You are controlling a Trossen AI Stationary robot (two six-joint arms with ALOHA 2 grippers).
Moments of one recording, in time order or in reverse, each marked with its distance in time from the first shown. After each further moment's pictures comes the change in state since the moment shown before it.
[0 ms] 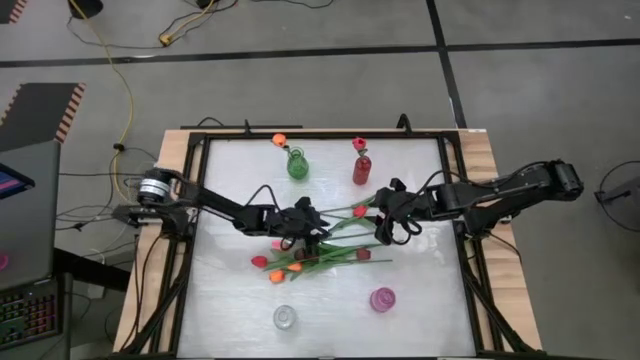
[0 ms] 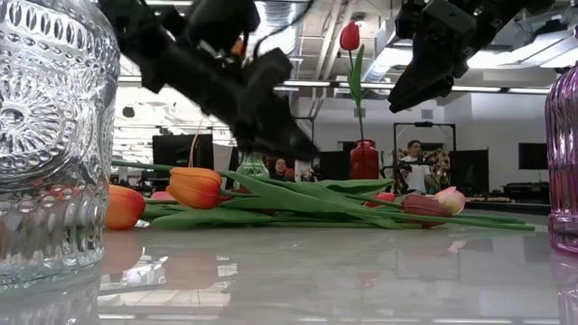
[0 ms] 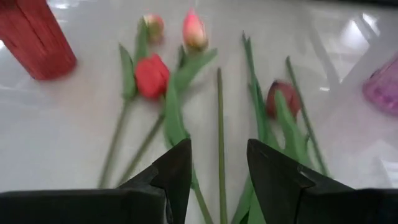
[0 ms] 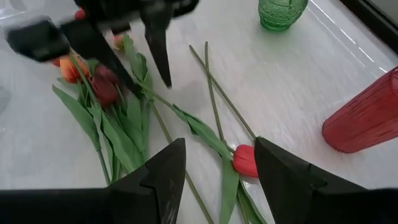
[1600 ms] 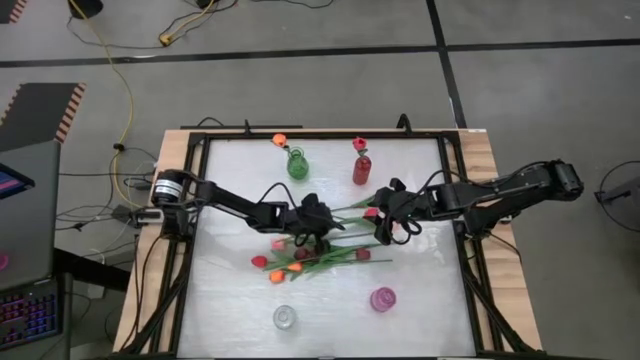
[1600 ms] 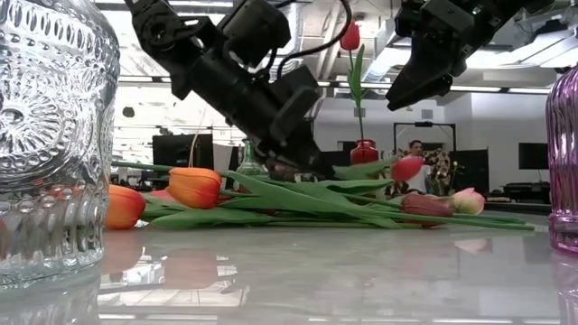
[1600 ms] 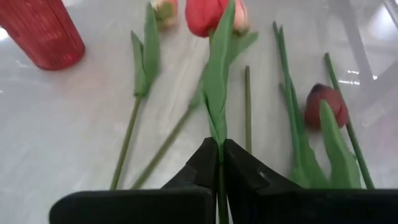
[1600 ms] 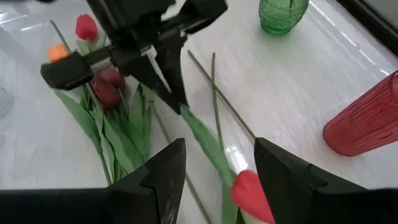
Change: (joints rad) left arm 0.037 0.088 0.146 -0.126 -0.032 -0.029; right arm 0.001 0.000 0.000 0.011 0.001 0.000
